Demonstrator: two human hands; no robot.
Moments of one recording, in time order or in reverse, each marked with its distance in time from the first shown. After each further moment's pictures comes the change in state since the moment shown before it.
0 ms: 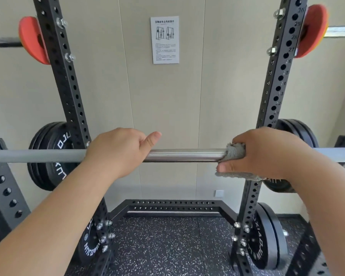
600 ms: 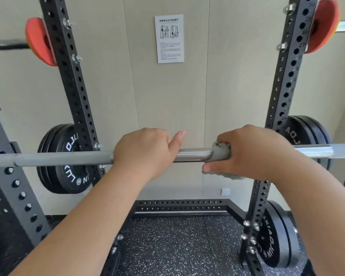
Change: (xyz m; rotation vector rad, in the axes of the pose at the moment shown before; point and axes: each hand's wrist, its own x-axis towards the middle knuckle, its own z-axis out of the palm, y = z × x) left_hand 0.000 -0.005 0.009 0.025 0.090 0.024; right_hand 0.018 -0.083 0.013 -0.008 0.063 -0.062
